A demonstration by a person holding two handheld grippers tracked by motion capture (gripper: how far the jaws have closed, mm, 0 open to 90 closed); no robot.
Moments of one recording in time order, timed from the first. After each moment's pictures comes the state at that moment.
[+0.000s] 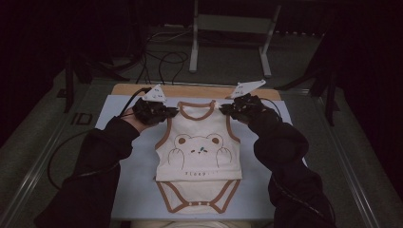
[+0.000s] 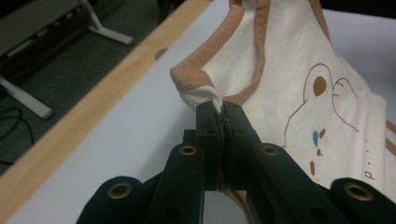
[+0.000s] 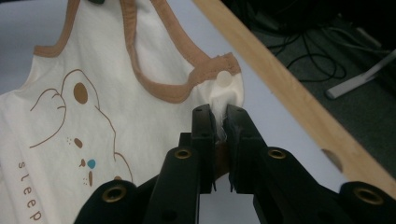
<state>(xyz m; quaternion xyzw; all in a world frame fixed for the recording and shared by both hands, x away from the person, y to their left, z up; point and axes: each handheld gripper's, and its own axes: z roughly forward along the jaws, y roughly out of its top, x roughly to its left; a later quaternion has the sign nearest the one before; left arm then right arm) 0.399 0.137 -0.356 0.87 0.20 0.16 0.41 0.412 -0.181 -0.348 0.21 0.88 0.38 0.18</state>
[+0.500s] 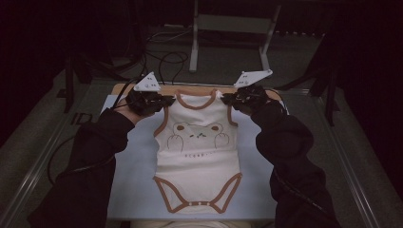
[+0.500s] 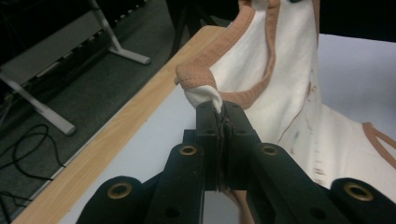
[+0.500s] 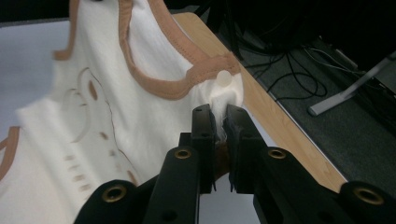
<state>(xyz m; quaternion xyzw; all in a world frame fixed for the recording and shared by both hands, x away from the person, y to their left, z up) 0.397 0.146 -0.325 0.86 0.19 0.20 0.43 0.411 -0.182 -0.314 0.20 0.87 0.40 0.21</state>
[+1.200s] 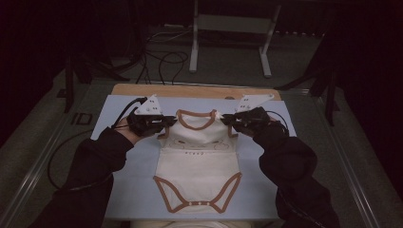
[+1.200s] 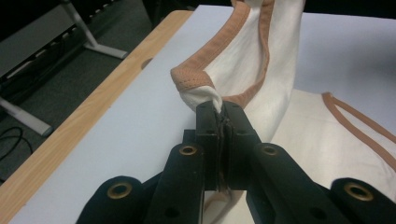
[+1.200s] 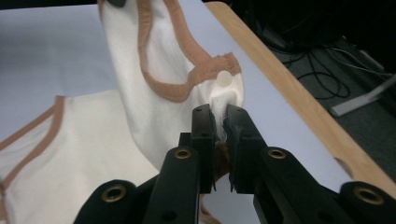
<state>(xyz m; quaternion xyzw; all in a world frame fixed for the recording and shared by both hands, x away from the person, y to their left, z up) 0.358 0.142 -0.358 0.87 0.16 0.17 0.43 0.364 -0.187 -0.344 0.18 0.88 0.41 0.18</state>
